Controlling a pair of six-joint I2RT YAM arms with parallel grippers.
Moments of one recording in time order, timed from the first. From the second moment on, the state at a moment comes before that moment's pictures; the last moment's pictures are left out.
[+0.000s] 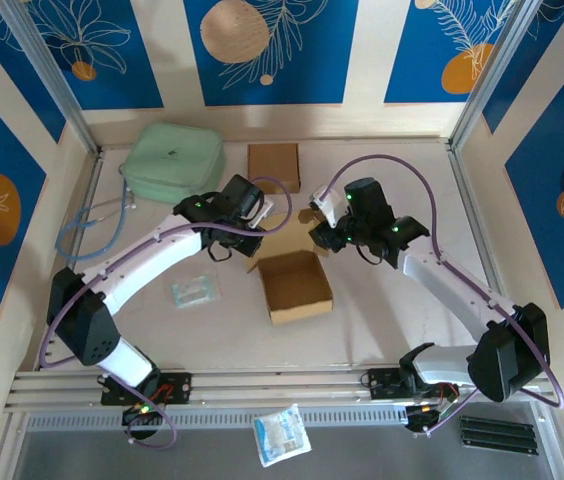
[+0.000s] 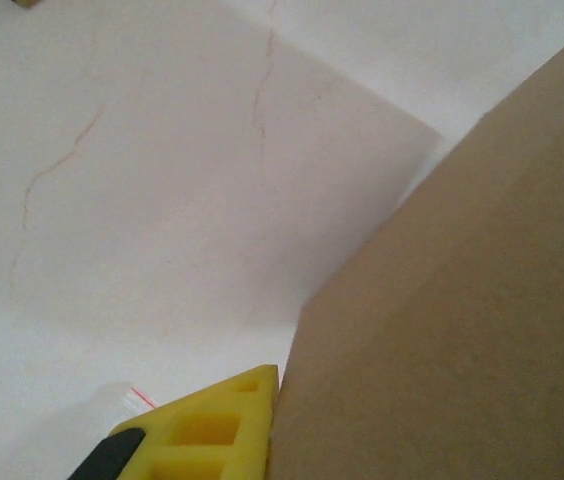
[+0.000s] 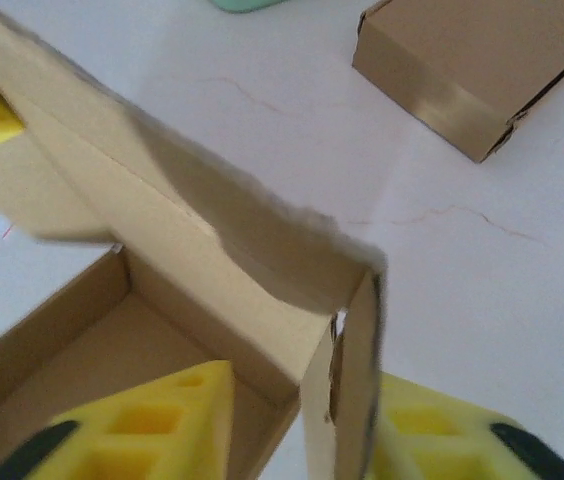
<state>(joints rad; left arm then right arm) -0.72 1.56 1.39 -0.89 -0.05 -0.08 0.50 1.27 1.06 -0.54 -0.23 -0.24</state>
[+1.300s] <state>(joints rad) -0.70 1.58 1.45 -0.92 -0.09 -0.03 0.48 1.56 1.43 -0.91 -0.20 -0.31</state>
